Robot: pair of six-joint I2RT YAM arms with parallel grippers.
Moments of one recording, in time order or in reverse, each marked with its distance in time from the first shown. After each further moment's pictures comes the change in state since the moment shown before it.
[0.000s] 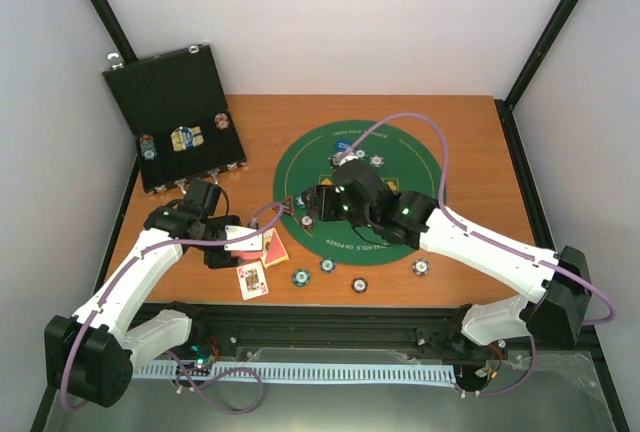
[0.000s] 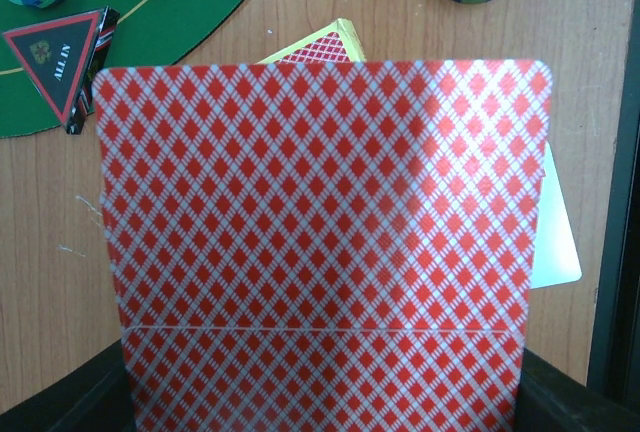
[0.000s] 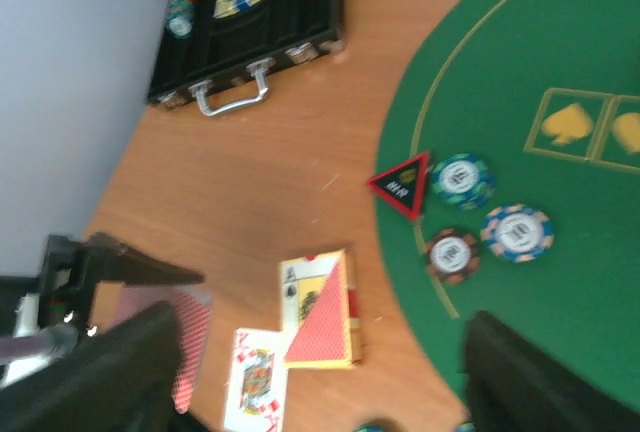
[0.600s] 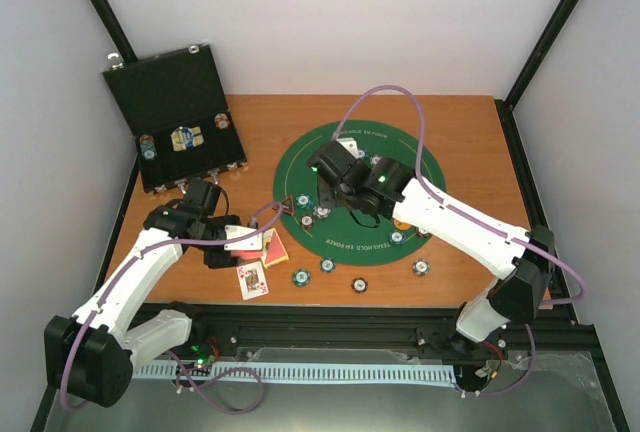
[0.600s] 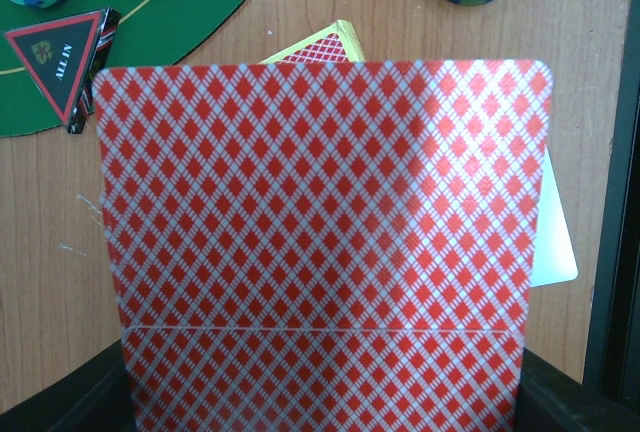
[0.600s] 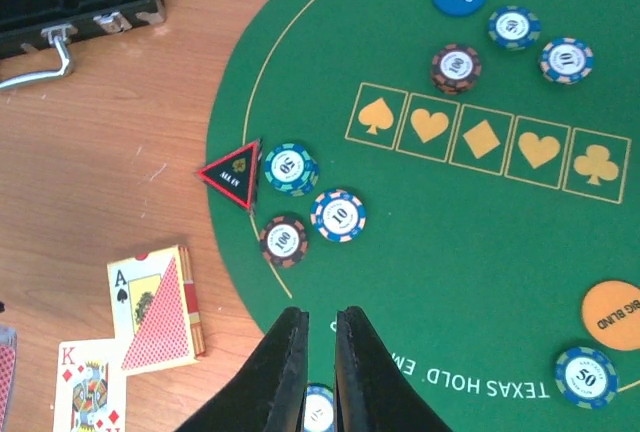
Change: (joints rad) left arm 0.000 0.000 0.007 -0.009 0.001 -0.005; right arm 0.006 0.216 0.387 -0.514 0.267 -0.088
